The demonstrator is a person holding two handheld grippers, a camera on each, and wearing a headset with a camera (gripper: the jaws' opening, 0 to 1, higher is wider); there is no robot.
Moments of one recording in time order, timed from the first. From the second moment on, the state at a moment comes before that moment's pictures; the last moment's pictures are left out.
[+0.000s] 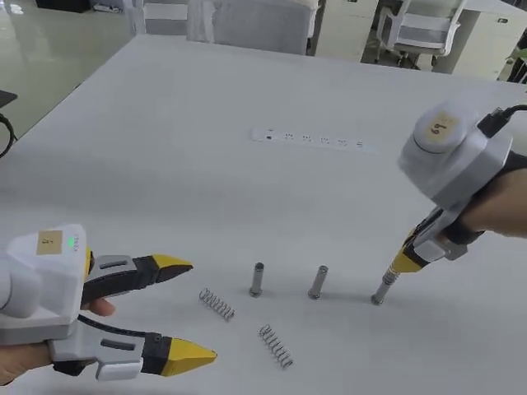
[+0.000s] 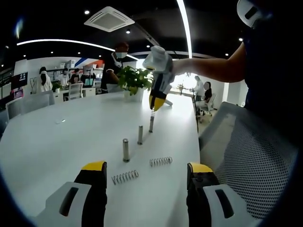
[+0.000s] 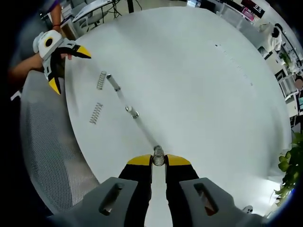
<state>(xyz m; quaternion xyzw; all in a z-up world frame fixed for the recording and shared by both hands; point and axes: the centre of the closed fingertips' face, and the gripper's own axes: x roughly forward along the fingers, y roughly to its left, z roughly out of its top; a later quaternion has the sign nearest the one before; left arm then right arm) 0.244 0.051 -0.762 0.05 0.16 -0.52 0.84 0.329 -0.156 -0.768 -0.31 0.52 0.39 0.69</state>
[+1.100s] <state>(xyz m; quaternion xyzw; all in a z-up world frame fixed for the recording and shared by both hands) 0.242 0.054 -0.760 0.05 0.16 -0.52 0.84 0.334 -0.150 -0.796 -0.30 0.51 0.38 0.71</state>
